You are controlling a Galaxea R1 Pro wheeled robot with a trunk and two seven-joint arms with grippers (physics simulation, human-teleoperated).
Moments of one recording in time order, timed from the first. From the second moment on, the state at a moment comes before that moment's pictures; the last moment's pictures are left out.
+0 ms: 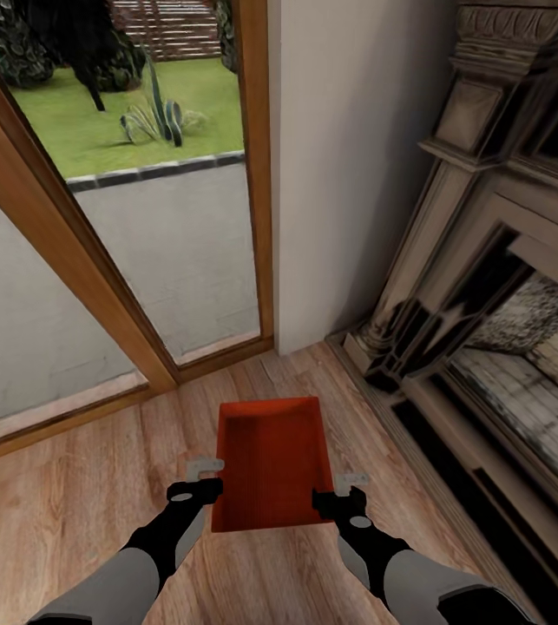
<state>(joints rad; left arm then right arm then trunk) -0.68 -0.12 -0.01 -0.35 0.05 0.08 0.26 -0.74 0.17 0.15 -0.07 -0.05 -0.20 -0.16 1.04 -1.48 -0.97</state>
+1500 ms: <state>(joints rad) -0.68 -0.12 -0.01 -0.16 0.07 -0.08 0.28 -0.73 0.16 0.15 -0.01 -0.05 -0.27 -0.16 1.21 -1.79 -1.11</state>
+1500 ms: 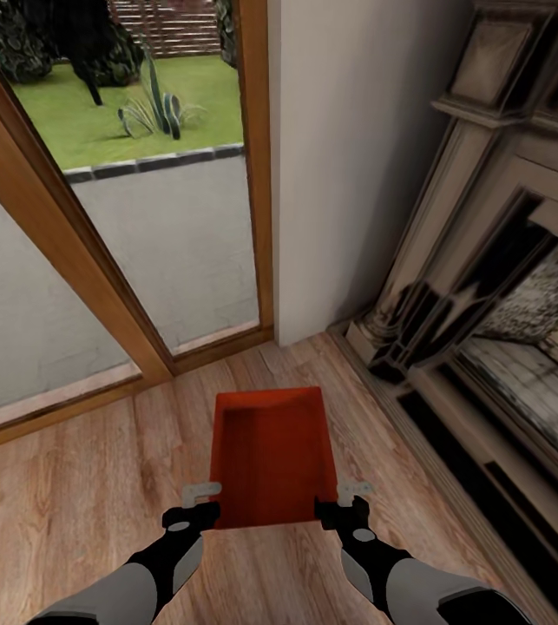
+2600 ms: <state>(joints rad) -0.68 -0.12 -0.01 -0.17 0.12 -0.08 0.27 -0.73 0.16 0.15 -0.01 -0.04 -0.27 -0.16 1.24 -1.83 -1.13</state>
